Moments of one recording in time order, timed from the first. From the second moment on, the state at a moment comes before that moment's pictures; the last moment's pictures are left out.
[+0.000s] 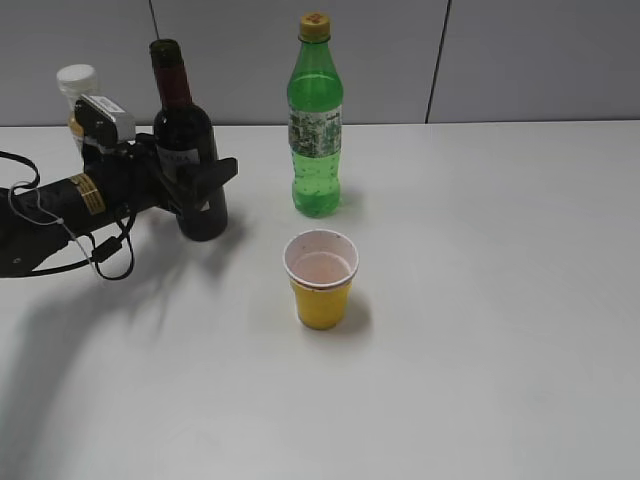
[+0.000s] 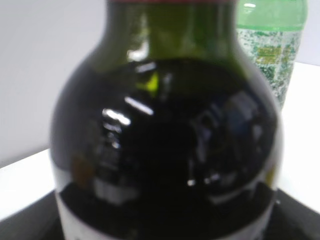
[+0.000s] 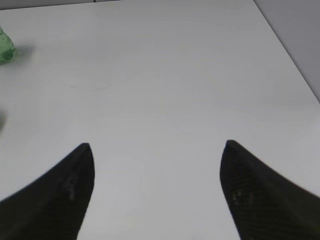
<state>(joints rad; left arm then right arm) -0.09 2.26 -1.03 0.65 -1.17 -0.18 -0.04 0.00 -0.41 0.02 0.95 0.02</state>
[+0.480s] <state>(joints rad) -0.09 2.26 -1.03 0.63 -1.17 -0.18 -0.04 0.00 -0.41 0.02 0.95 0.02</state>
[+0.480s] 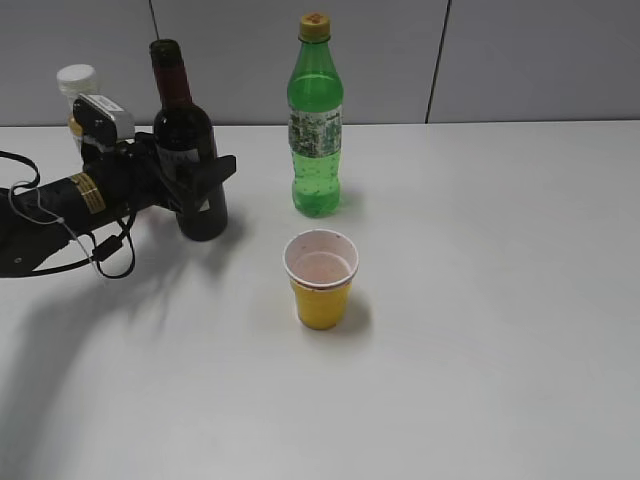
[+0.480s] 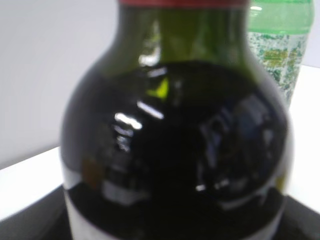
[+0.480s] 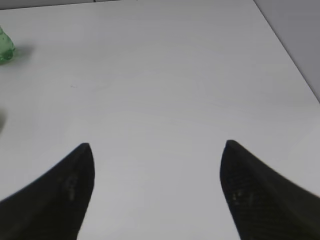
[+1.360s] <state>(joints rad) -0.10 2.26 -1.03 0.62 -1.17 -0.18 -0.04 0.00 -0.41 0.02 0.95 0.02</state>
